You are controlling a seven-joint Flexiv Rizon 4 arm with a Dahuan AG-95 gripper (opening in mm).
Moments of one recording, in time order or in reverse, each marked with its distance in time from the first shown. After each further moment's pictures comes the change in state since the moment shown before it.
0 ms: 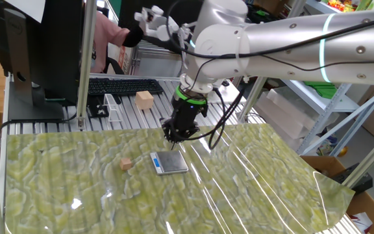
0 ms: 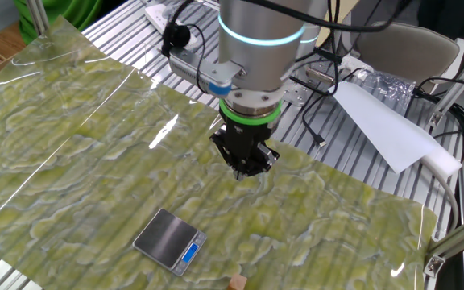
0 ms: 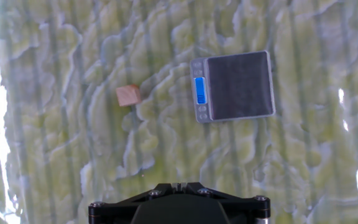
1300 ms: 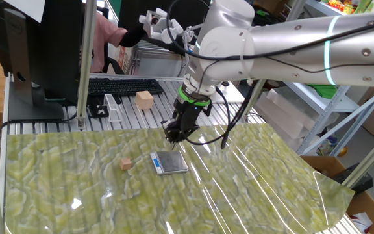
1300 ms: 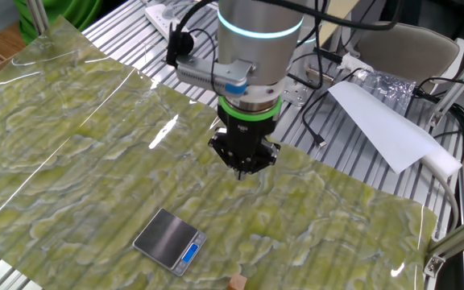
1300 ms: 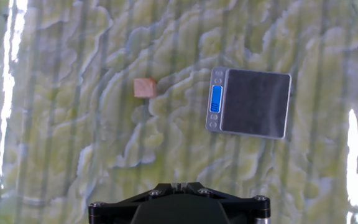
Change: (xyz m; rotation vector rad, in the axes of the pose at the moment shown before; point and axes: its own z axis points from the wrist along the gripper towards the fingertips) arm 0.001 0.000 0.000 0.002 -0.019 -0.245
